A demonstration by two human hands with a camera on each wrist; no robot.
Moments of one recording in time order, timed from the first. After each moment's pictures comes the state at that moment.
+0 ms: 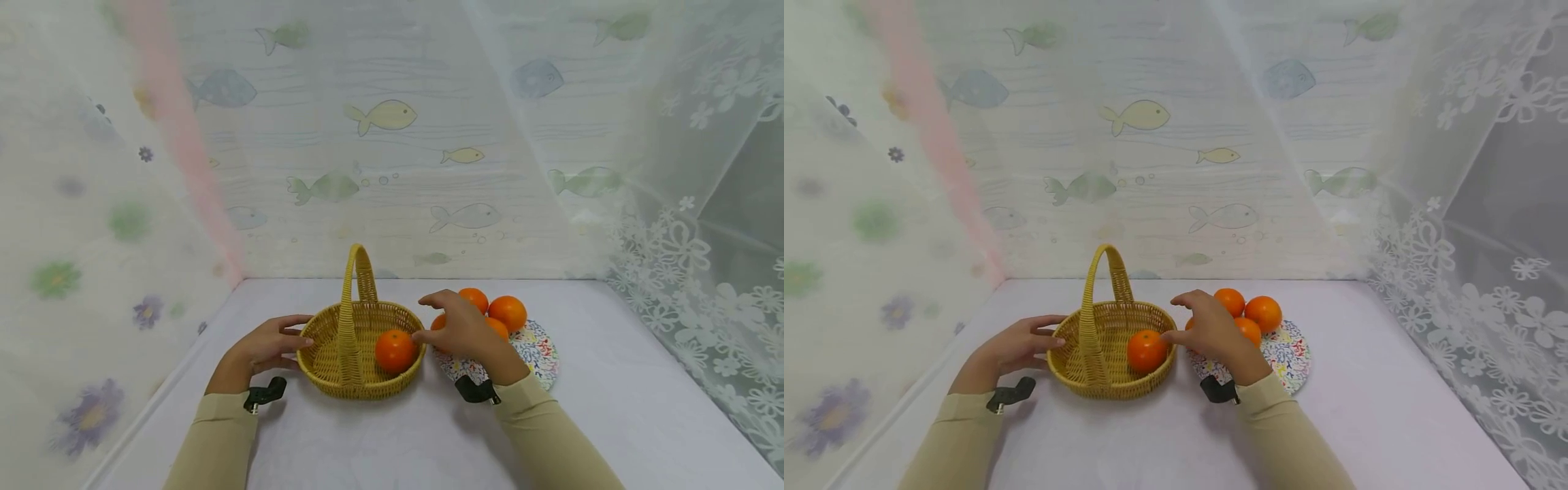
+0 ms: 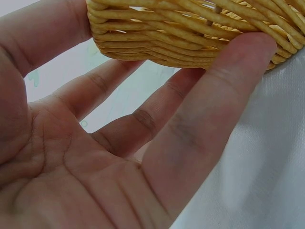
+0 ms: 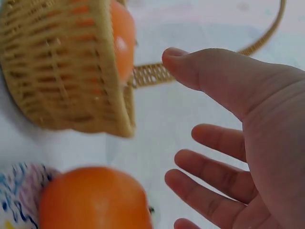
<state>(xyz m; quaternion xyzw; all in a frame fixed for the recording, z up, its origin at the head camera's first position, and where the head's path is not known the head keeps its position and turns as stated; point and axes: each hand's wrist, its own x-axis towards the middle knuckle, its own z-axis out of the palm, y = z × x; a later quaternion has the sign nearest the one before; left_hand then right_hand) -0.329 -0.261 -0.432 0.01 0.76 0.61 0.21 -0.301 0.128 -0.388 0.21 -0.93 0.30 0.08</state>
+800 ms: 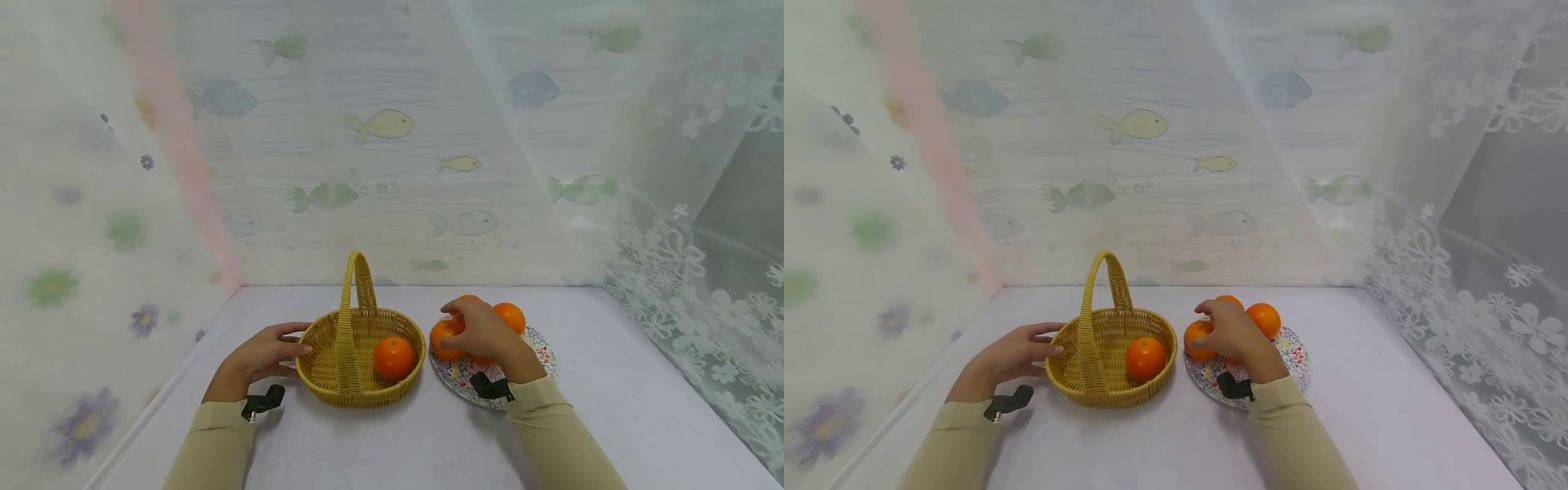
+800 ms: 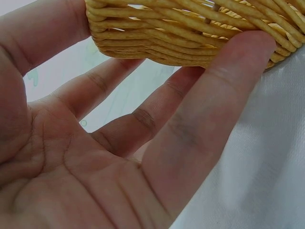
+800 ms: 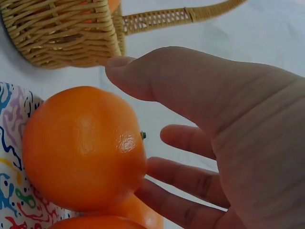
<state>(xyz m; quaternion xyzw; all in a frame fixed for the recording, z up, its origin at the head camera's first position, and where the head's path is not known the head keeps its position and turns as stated) -0.325 -0.260 -0.432 0.02 0.76 0.62 0.21 -0.316 0.168 -0.394 0.18 -0.94 0.27 0.05</state>
